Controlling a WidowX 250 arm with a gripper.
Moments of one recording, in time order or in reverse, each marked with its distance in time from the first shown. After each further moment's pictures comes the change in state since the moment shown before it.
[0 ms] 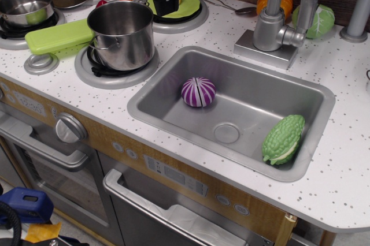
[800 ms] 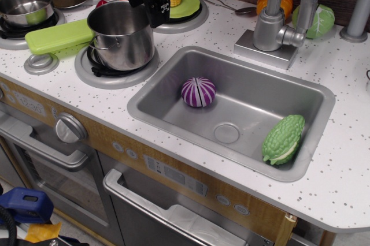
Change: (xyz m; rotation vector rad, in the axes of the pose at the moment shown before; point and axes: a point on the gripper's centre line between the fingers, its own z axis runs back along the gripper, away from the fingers) arm -0.014 0.024 -0.036 -0.004 0.021 0.215
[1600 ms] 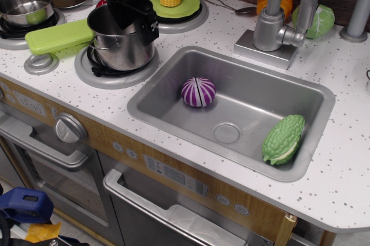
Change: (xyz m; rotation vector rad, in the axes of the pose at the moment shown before) arm -0.023 0.008 -0.033 -0.044 -0.052 0.144
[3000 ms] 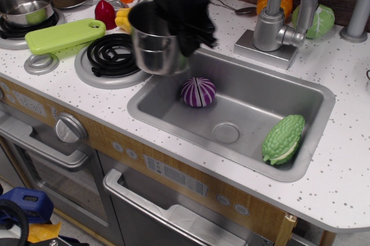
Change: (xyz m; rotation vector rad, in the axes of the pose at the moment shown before) arm 0.029 -0.092 0.006 0.004 0.003 0.073
